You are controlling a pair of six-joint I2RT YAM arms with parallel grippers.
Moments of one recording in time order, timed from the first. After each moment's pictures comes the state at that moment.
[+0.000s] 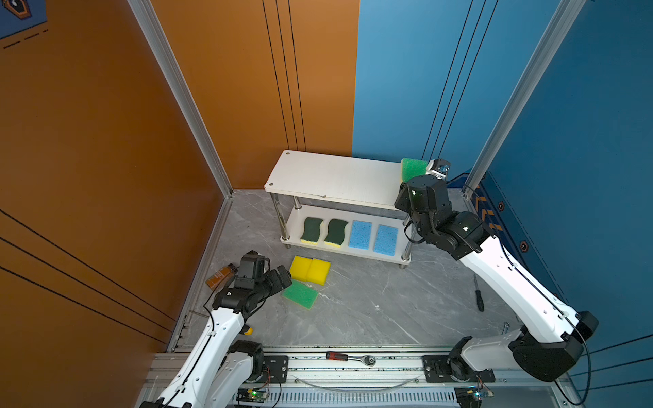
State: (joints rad) left arm -0.14 0.82 0.57 -0.65 0.09 -0.65; right arm 0.67 1.39 1.64 -0.70 0.67 0.67
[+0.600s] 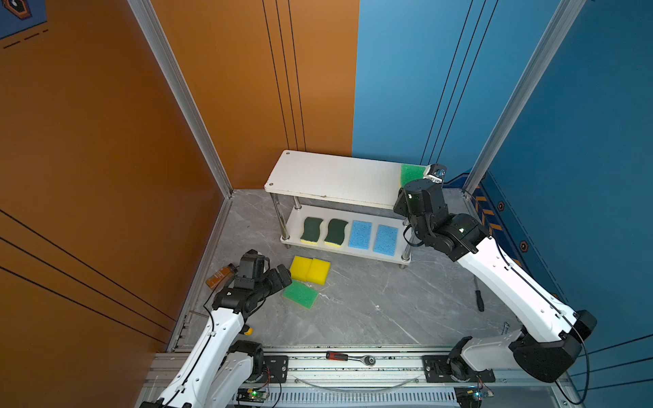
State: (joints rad) left arm -0.14 0.82 0.57 -0.64 0.09 -0.65; right arm 0.66 1.38 1.59 -0.70 0.67 0.69
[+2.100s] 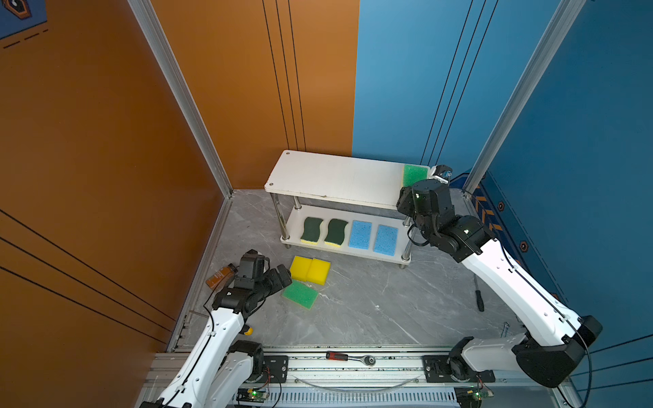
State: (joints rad) left arm -0.14 0.82 0.57 -0.64 0.09 -0.65; right arm 0.61 1.35 1.54 -0.65 0.58 0.71
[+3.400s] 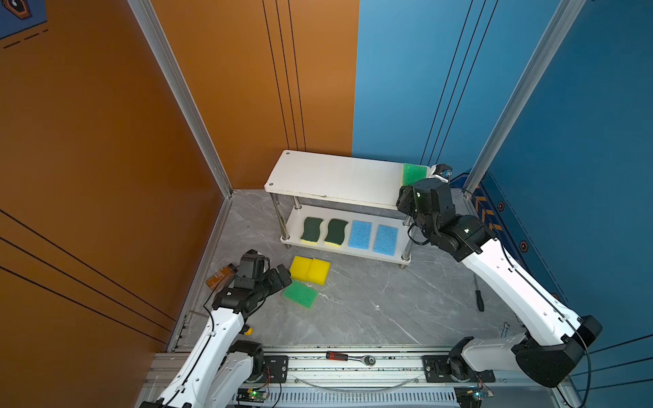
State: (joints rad) left arm -0.14 0.82 0.57 -0.64 0.09 -0.65; right arm 0.60 1.35 1.54 -0.64 0.56 0.70
